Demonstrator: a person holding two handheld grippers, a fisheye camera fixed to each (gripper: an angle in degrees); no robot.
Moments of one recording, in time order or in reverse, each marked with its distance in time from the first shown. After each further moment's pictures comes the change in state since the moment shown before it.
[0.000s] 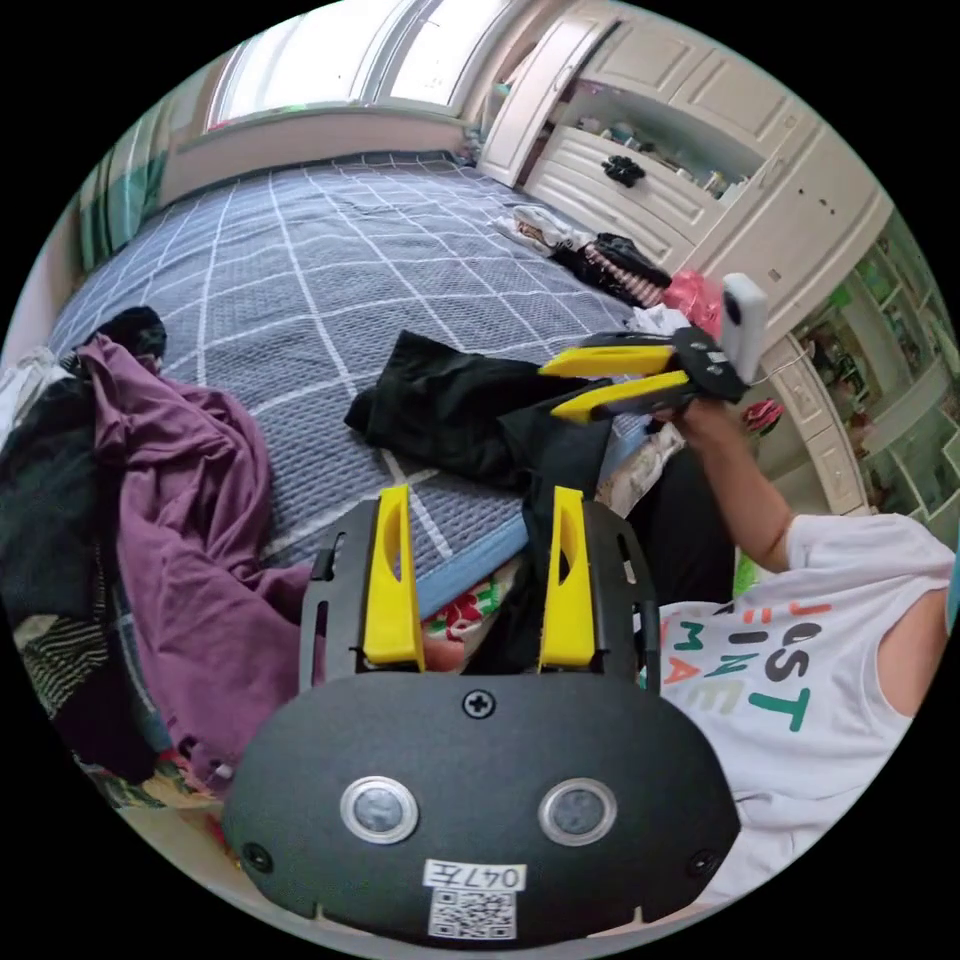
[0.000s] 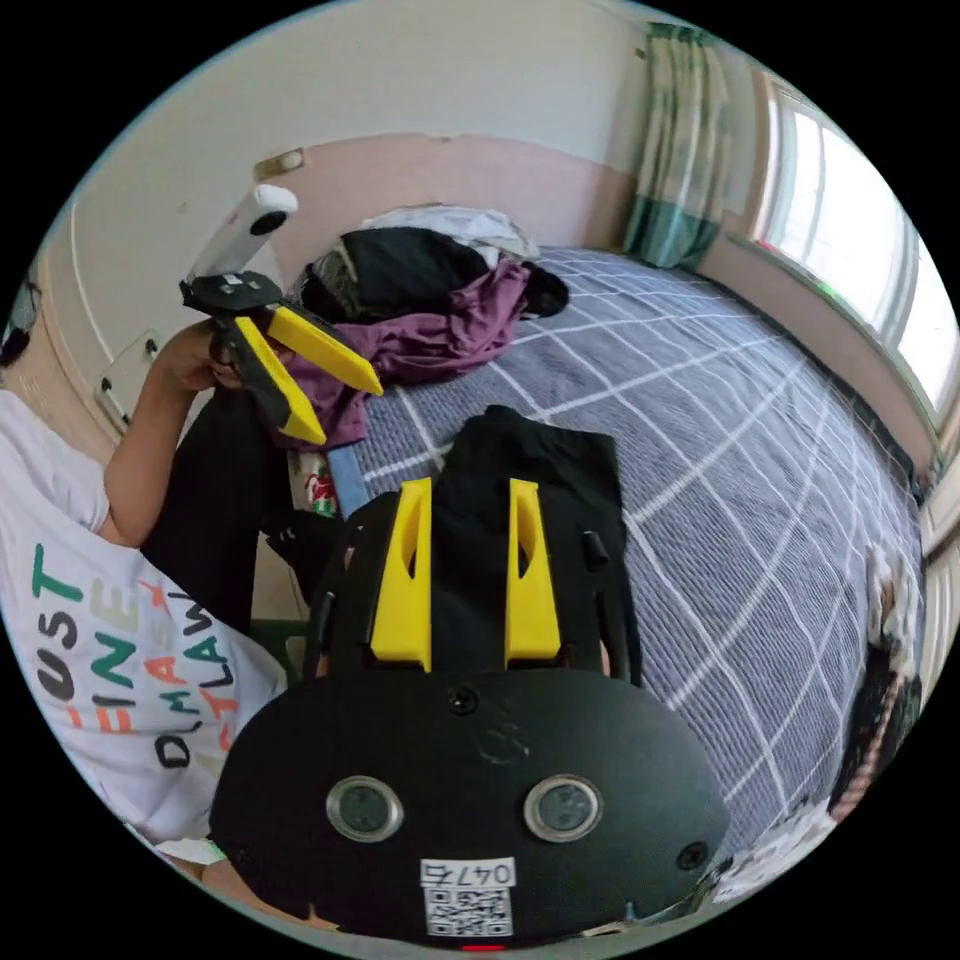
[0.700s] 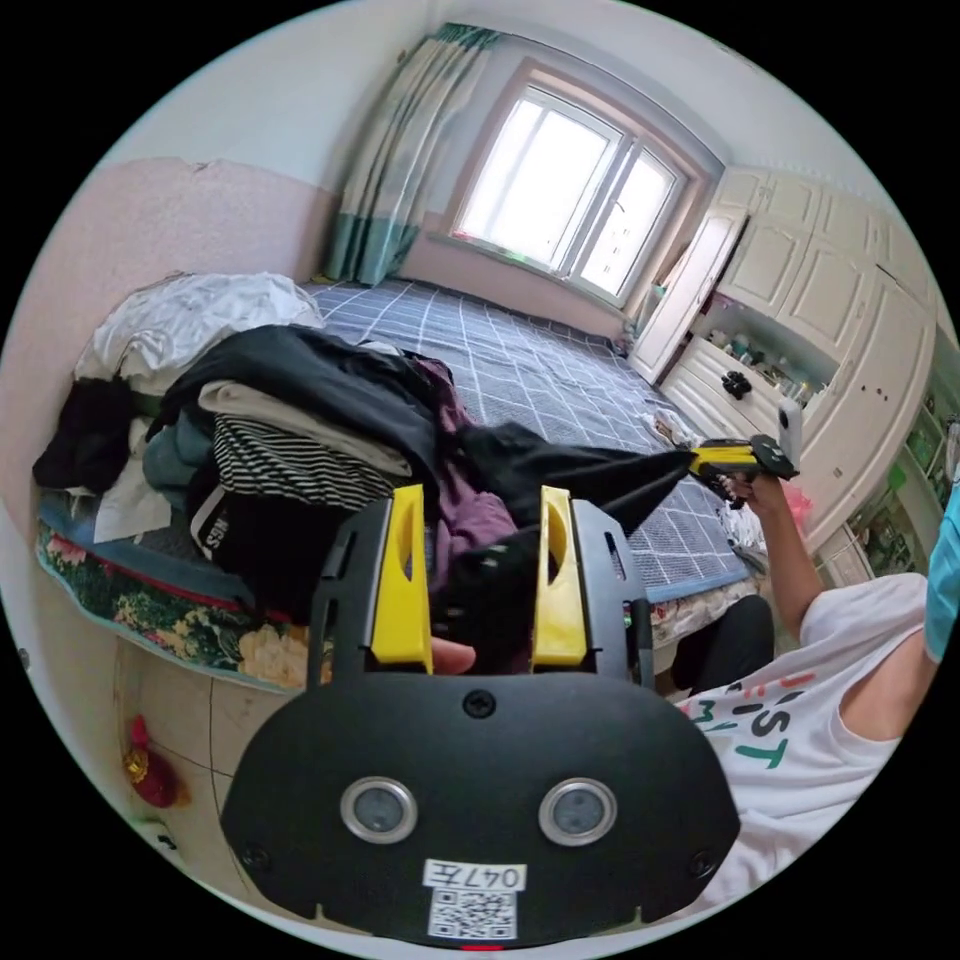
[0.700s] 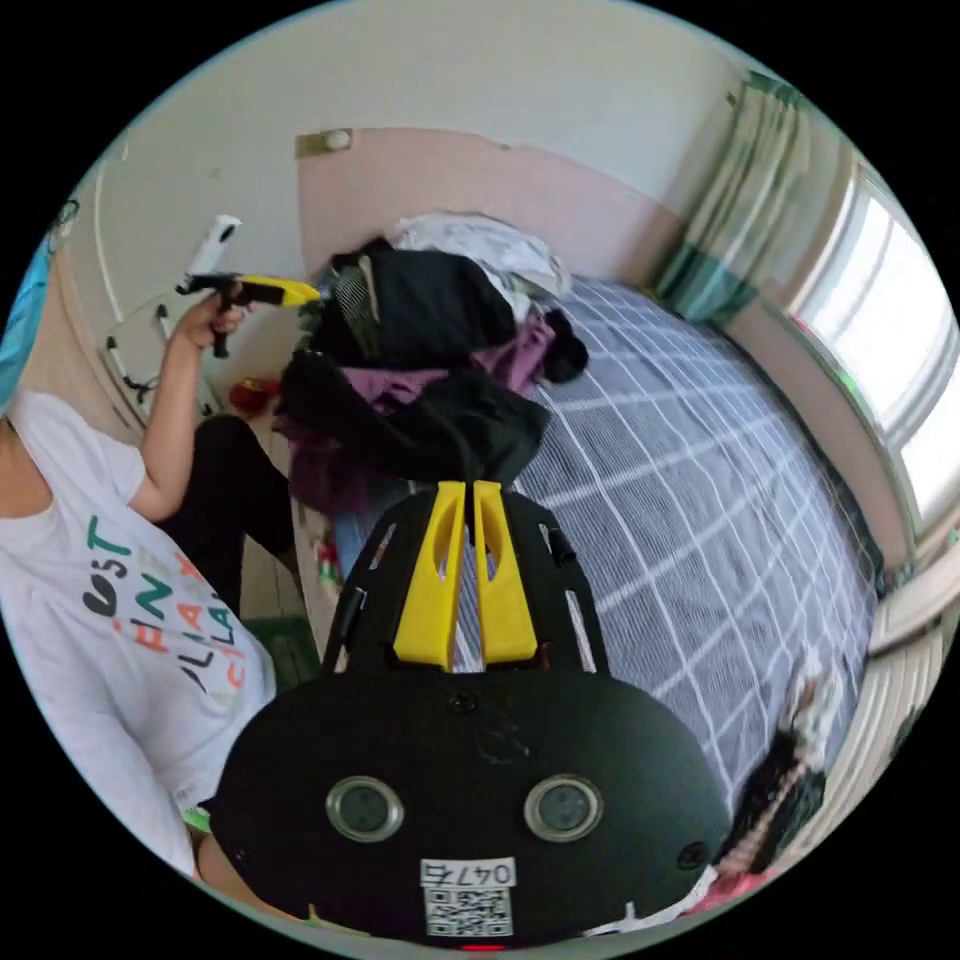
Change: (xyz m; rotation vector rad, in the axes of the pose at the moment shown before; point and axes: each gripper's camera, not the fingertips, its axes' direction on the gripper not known) left arm -0.113 0.251 -0.205 0.493 -0.289 -0.337; right arm -0.053 -0.168 0.032 -0.031 0.057 -0.174
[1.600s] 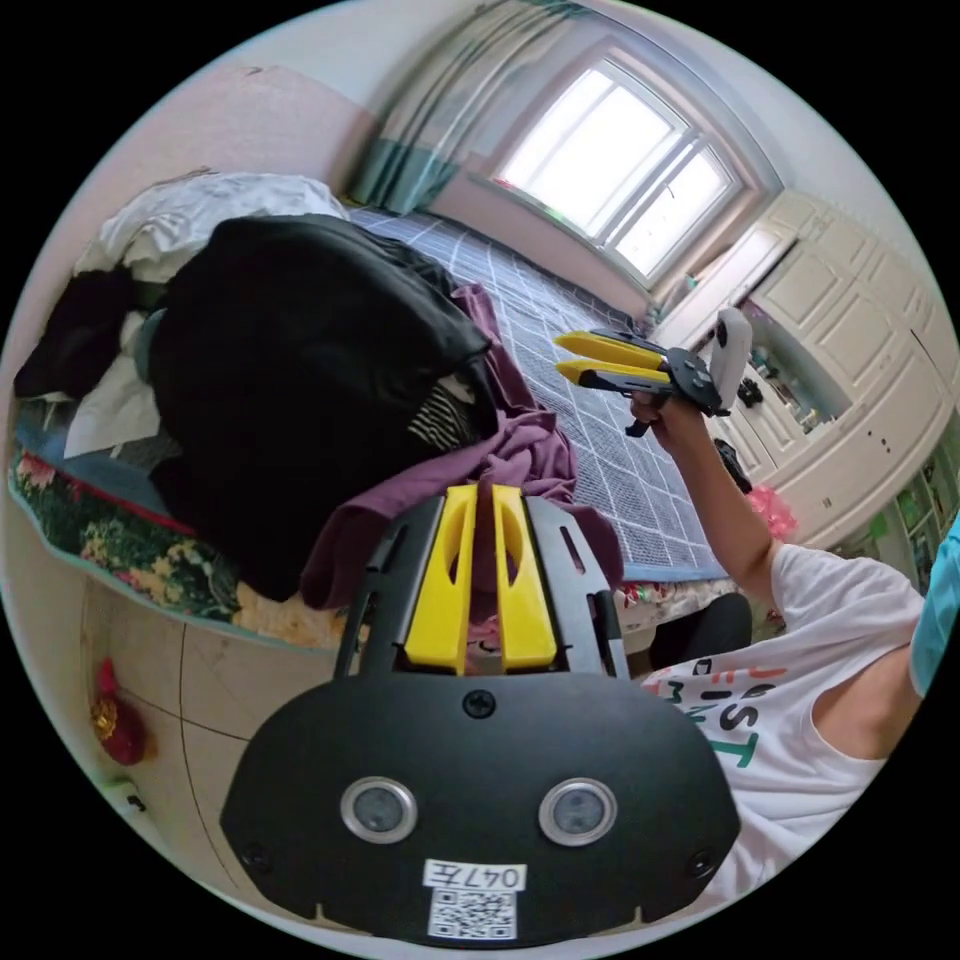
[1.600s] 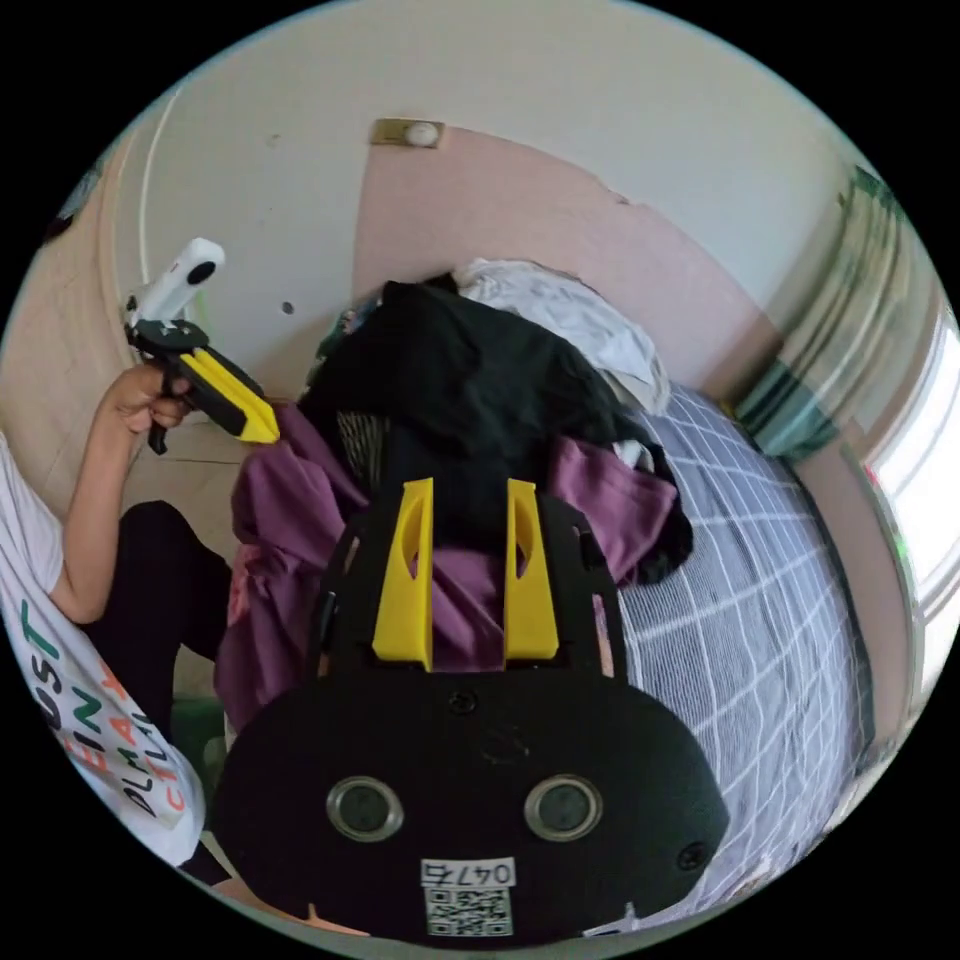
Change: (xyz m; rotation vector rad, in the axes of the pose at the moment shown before) left arm -0.113 0.074 -0.014 -0.131 0.058 -0.172; right arm -0.085 -0.244 0.211 0.177 -0.063 -0.263
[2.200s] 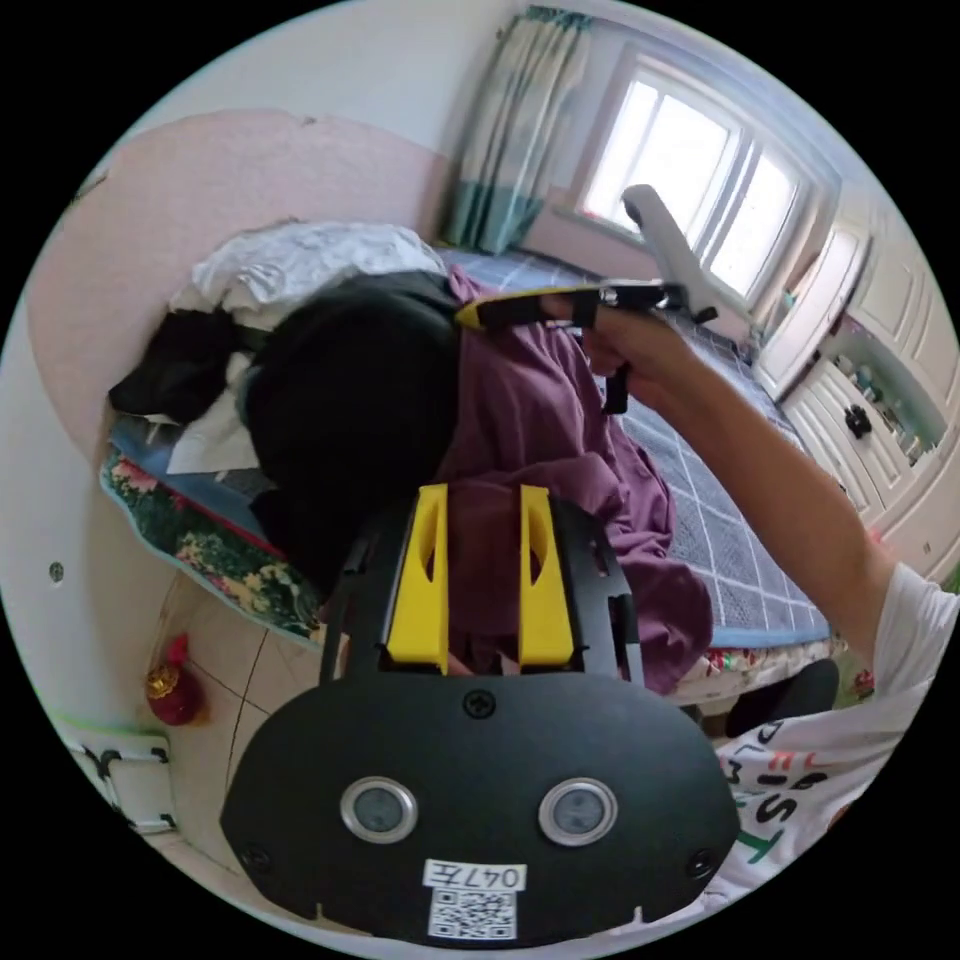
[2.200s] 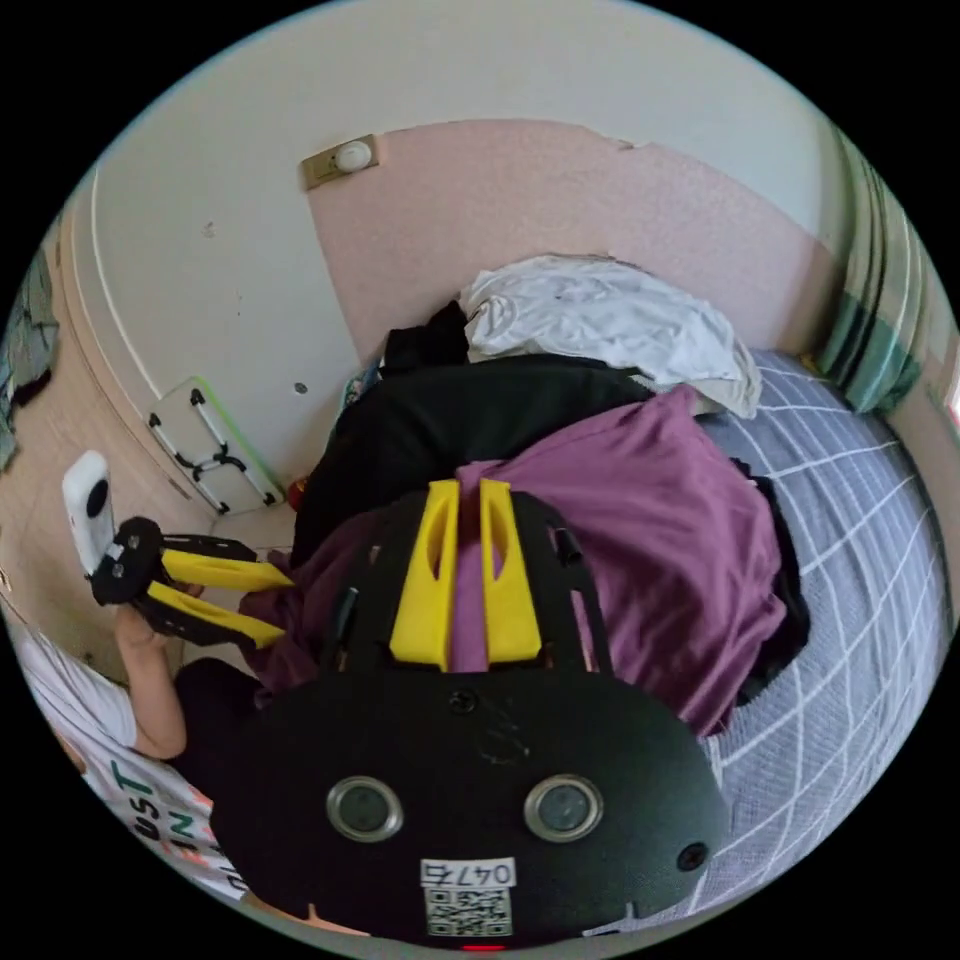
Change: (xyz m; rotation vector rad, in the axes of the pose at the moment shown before) left arm 0.010 -0.003 0.010 0.051 -0.340 -0.032; right arm 0.037 -0.114 0.120 0.005 -0.280 0.185
